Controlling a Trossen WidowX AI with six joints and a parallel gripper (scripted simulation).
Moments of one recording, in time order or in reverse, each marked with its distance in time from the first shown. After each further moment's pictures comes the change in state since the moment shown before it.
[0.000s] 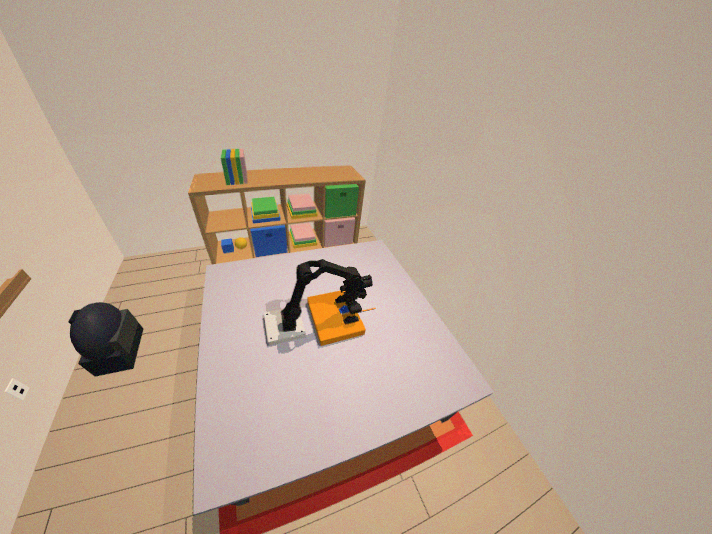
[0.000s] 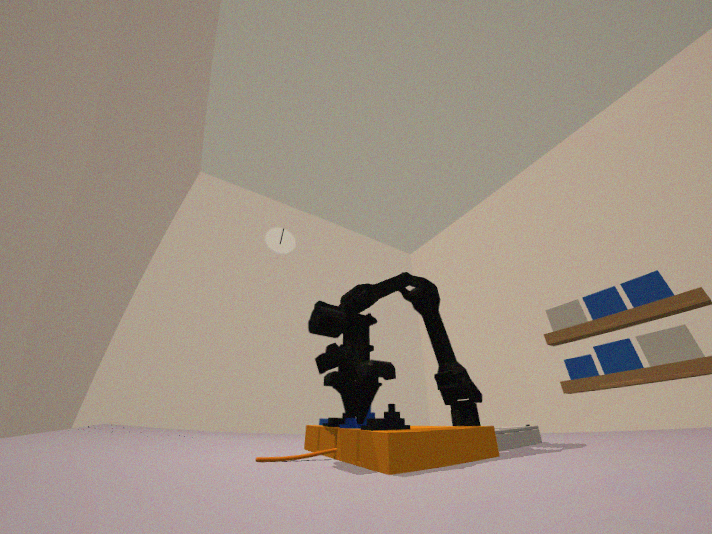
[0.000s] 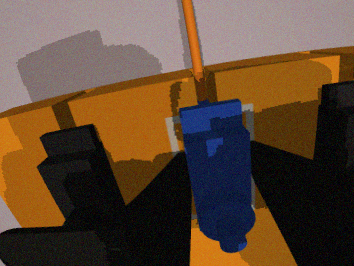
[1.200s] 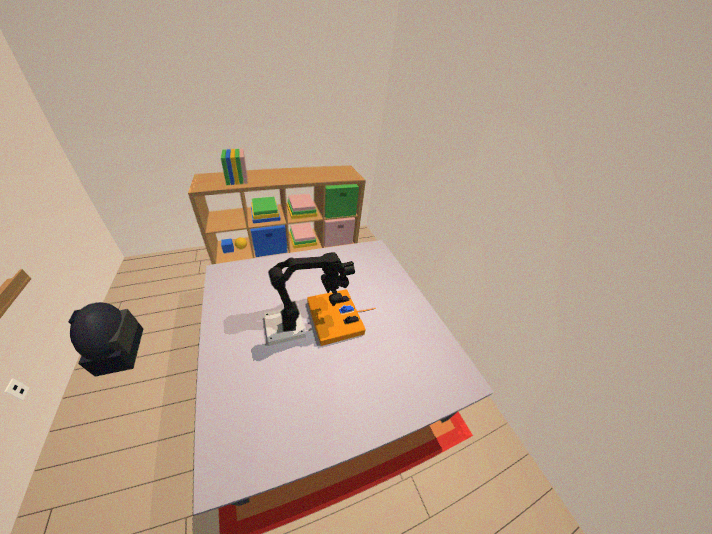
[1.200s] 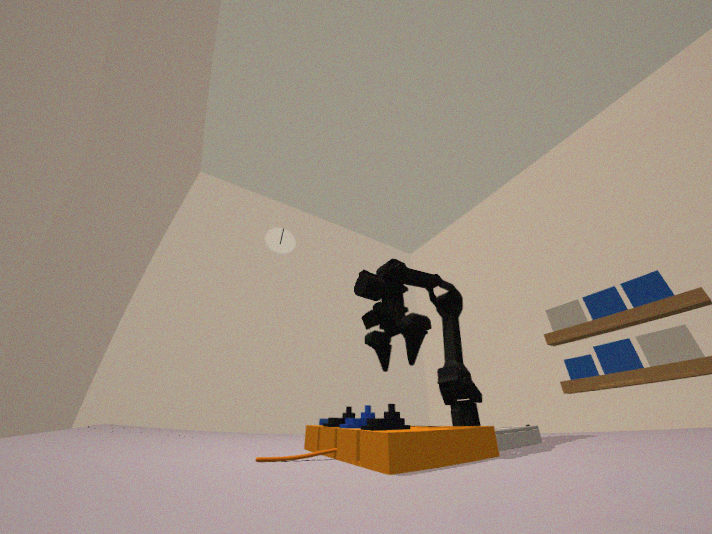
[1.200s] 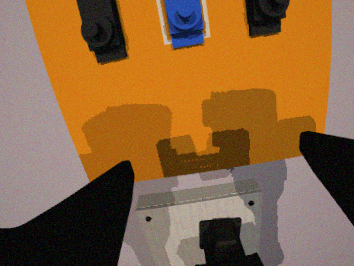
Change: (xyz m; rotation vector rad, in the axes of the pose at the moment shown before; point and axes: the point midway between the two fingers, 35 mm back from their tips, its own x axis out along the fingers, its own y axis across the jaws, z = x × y) arm -0.110 0.000 -0.108 -0.009 0.018 0.000
